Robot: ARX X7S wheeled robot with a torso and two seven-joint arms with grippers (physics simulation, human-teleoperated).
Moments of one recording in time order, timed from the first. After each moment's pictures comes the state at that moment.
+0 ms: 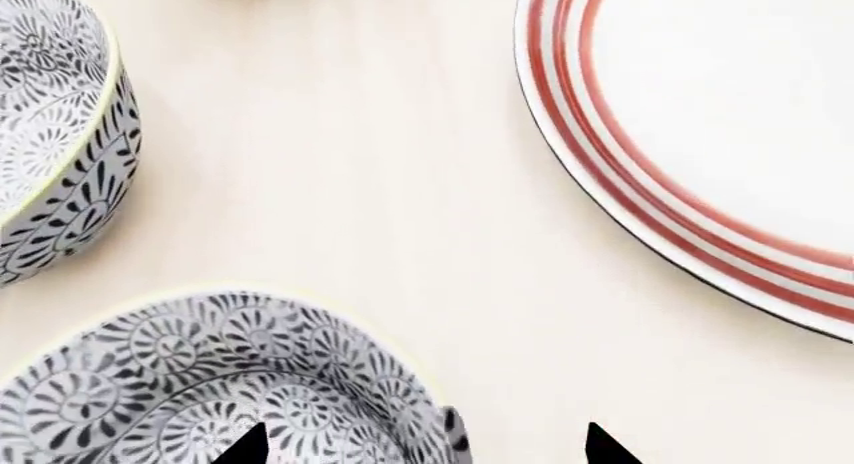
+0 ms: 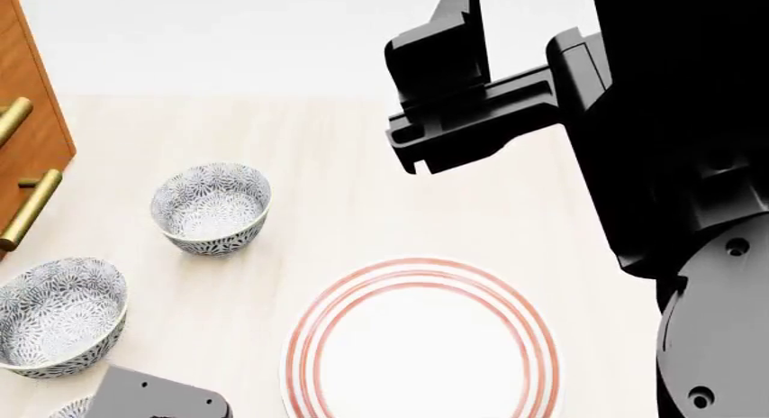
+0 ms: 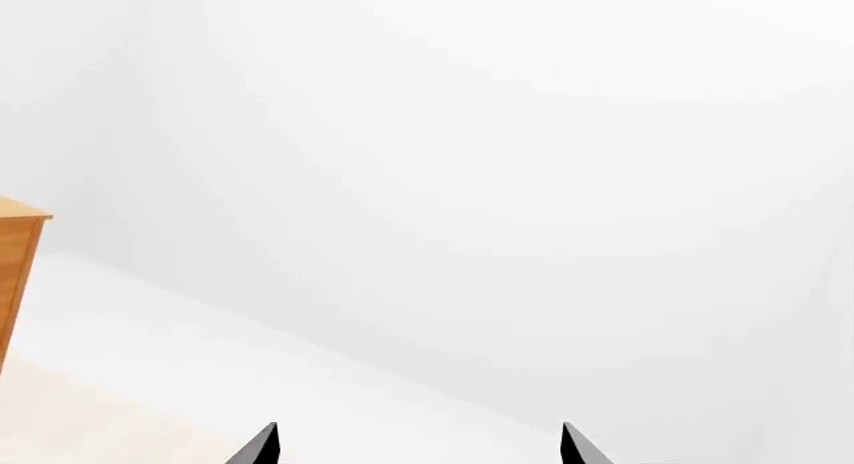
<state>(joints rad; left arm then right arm) -0.48 -0.44 0.44 0.29 -1.19 -1.17 -0.87 1.45 0.73 -0.39 -0.59 1.61 1.19 1.00</state>
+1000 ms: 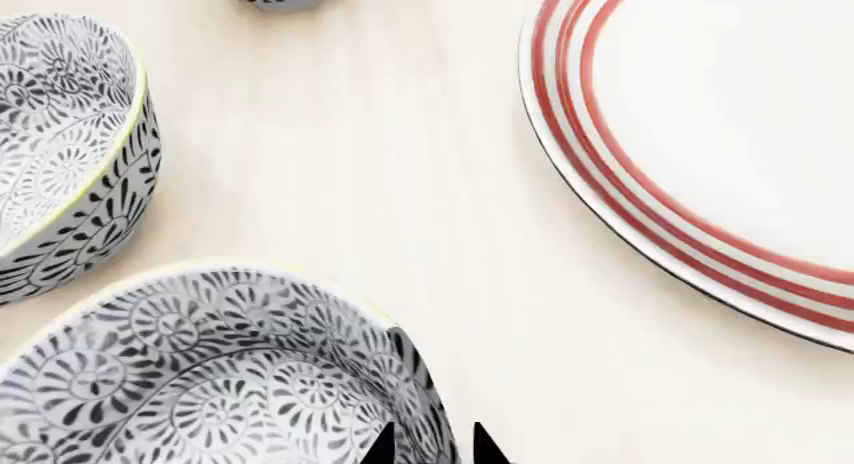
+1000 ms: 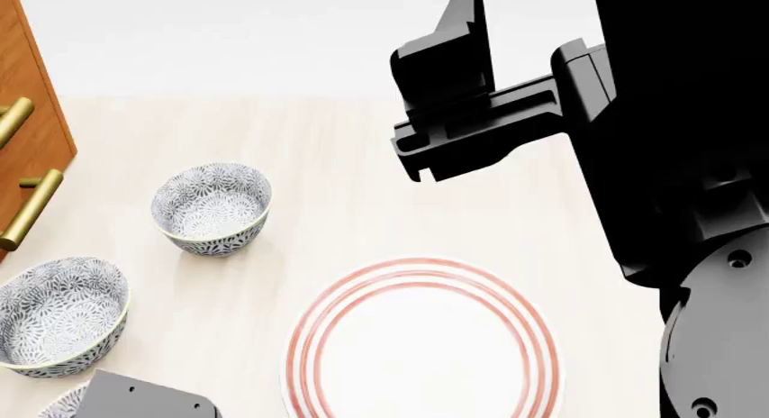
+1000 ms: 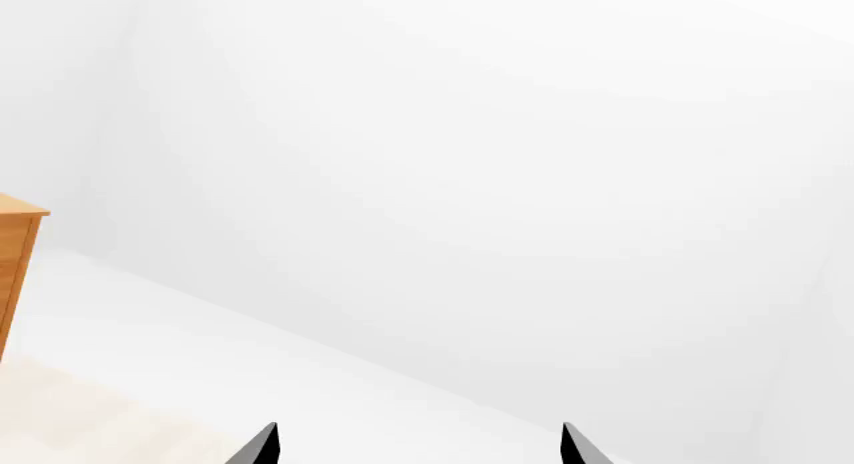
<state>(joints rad) -0.44 -0.47 0.44 0.32 -1.09 -1.10 -0.77 1.44 0.75 -0.40 -0.60 1.62 1.17 1.00</state>
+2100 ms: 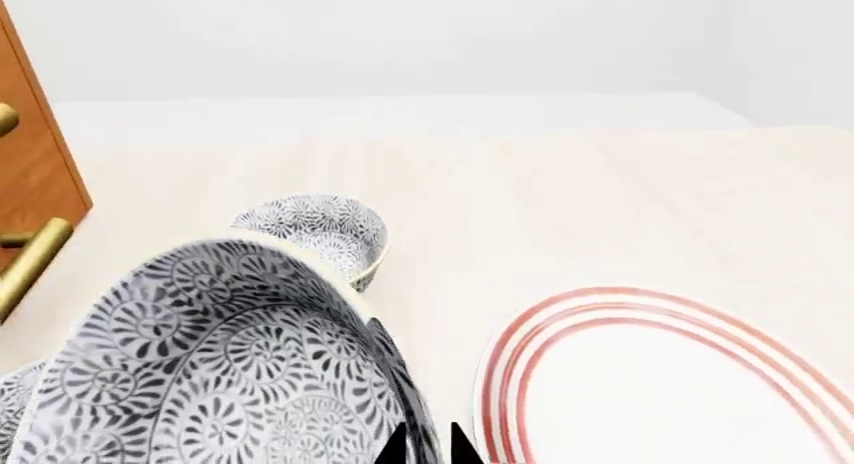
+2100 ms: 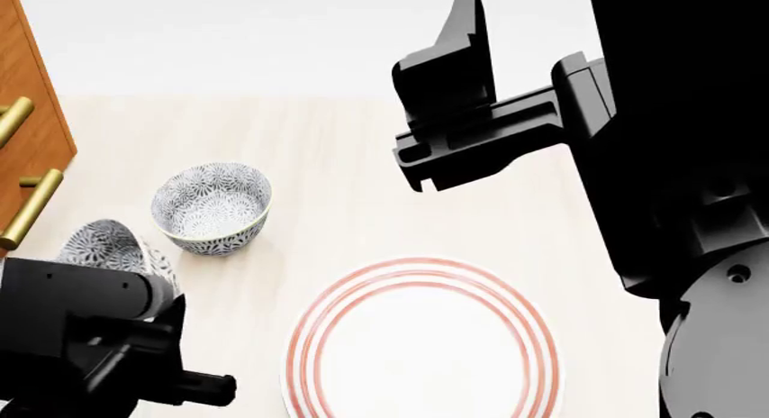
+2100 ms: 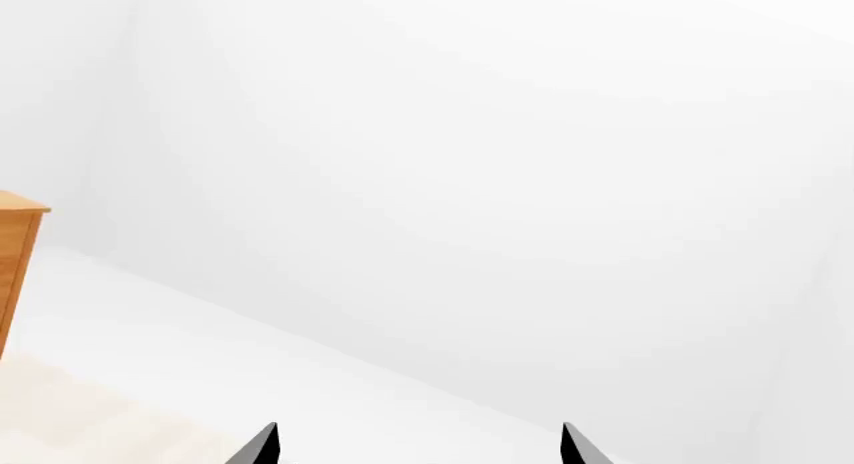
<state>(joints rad) -0.55 -0.49 0.38 0.46 -1.08 -0.88 -0.72 1.42 0.78 -0.42 -0.62 1.61 1.14 1.00</state>
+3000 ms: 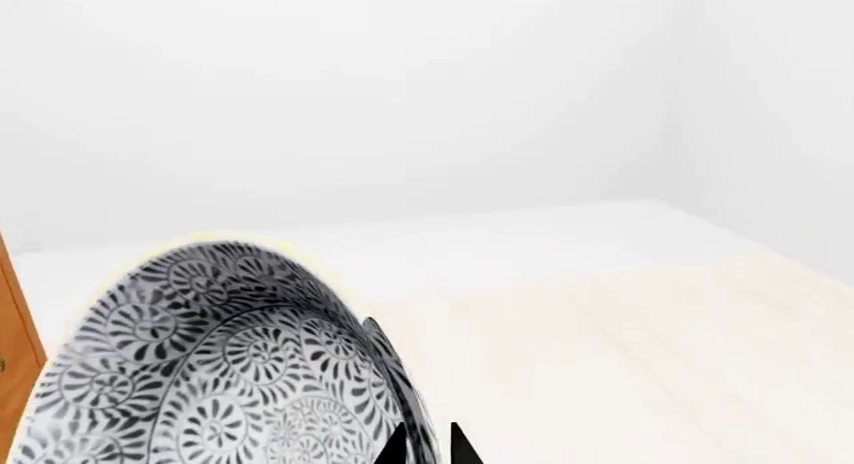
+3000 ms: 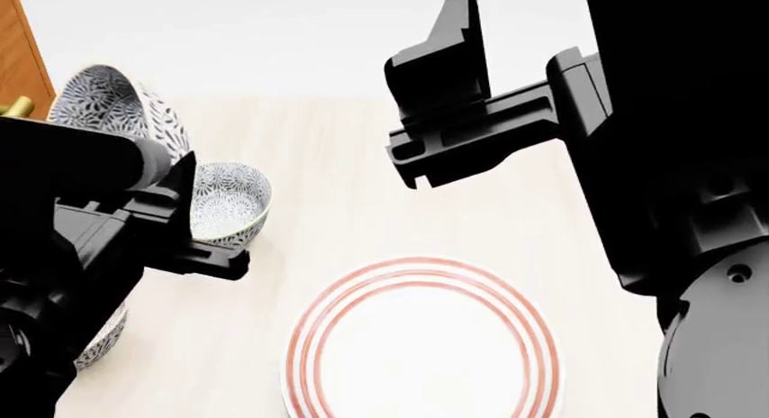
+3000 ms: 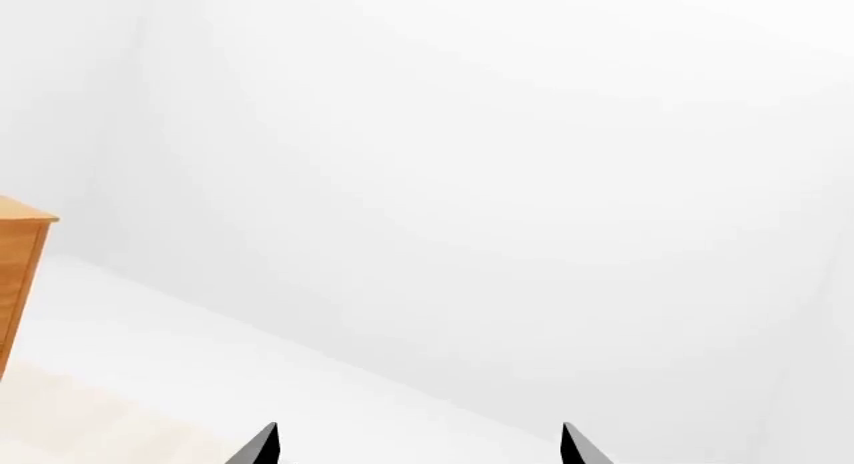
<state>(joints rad) -0.84 -0.44 0.41 0.41 -1.05 -0.89 -0.66 1.43 0.78 -0.43 -0.63 1.59 1.12 0.97</state>
